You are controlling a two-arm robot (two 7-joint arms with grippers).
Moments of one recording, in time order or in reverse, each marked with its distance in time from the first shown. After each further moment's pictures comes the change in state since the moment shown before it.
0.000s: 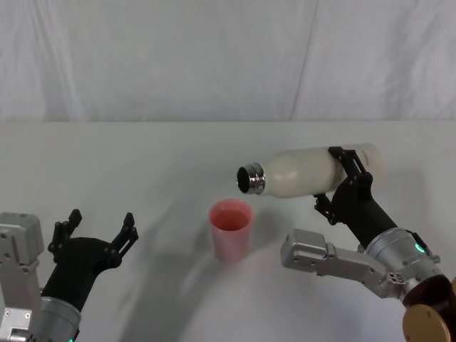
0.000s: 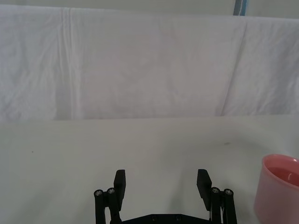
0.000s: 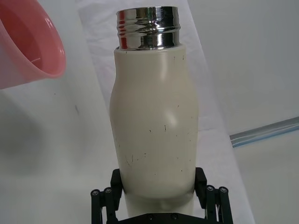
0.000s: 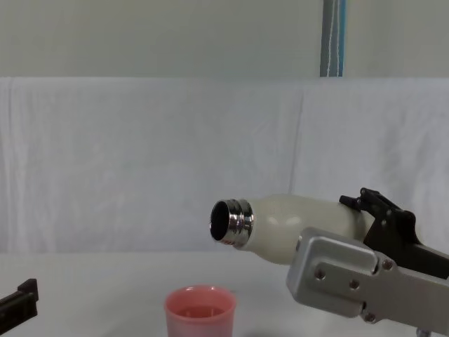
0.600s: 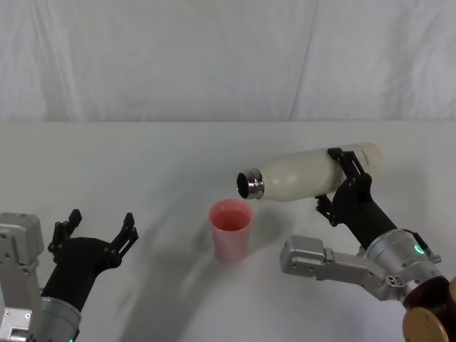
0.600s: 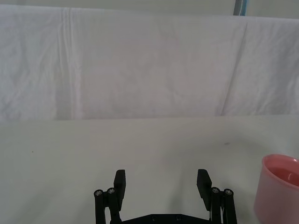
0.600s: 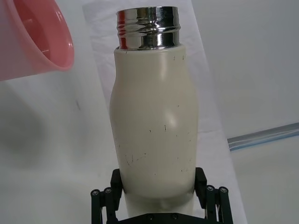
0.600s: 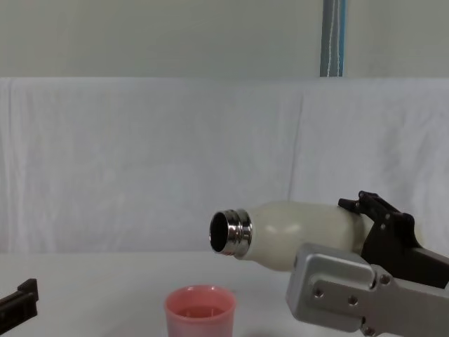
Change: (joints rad) left arm 0.000 0.000 0.000 0.000 0.000 0.000 0.000; right arm 0.008 0.014 -0.018 0.011 -0.035 0.006 -0.016
